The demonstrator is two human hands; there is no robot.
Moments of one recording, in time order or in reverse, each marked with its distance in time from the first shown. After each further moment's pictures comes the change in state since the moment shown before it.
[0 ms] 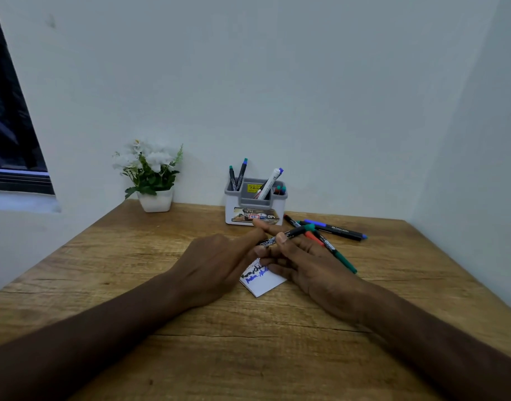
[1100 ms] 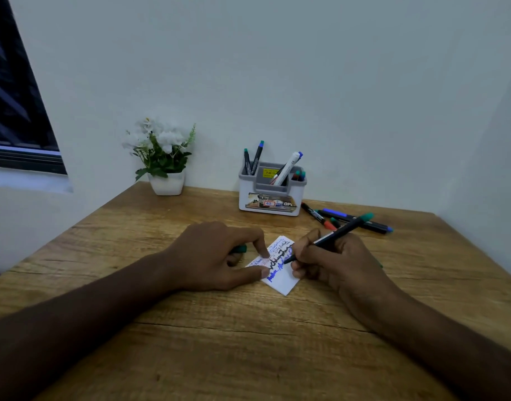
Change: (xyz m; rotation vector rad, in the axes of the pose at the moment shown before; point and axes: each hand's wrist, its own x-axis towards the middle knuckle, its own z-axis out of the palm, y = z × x) left_hand -0.011 -0.026 -0.008 -0.124 -0.195 -0.024; right_hand -0.009 0.003 -0.005 -0.081 0.131 -0.054
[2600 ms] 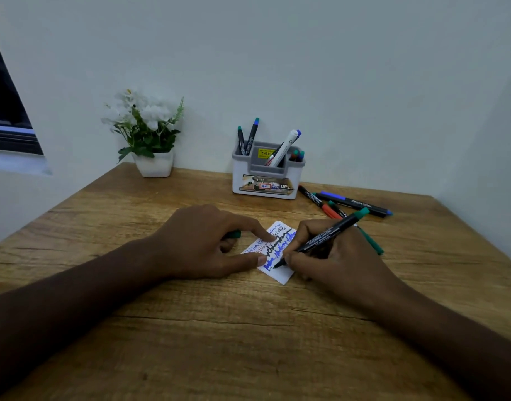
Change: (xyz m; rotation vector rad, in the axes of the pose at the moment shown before) left_hand 0.003 0.001 -0.004 -0.014 -0.051 -0.022; right_hand -0.004 -0.002 -0.002 -0.584 -0.056 -0.206
